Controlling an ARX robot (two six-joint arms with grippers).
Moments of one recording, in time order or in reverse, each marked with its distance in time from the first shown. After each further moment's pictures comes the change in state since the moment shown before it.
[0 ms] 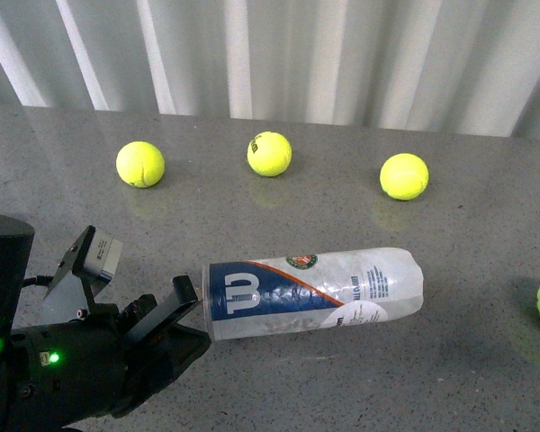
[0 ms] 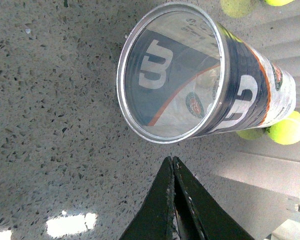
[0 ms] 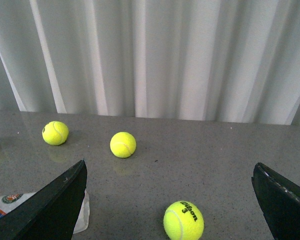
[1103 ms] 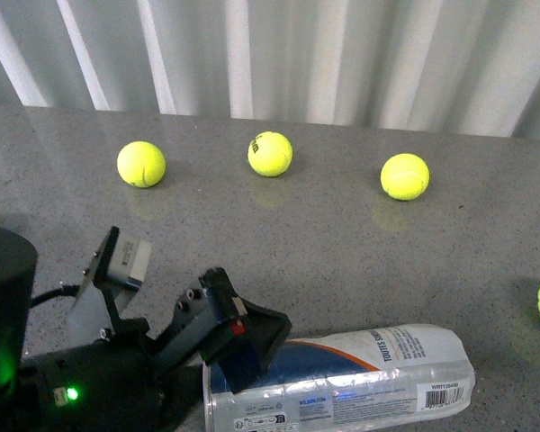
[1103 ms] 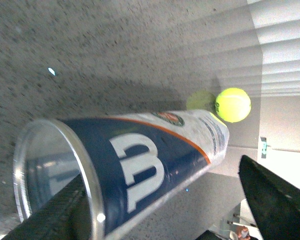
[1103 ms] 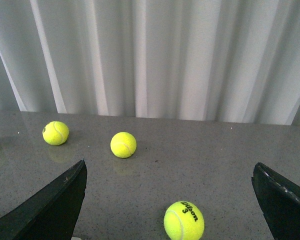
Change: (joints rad) left arm -0.188 -0.031 -0.075 0.214 -0.049 -0.193; right arm 0.000 0.000 0.000 0.000 0.000 0.000
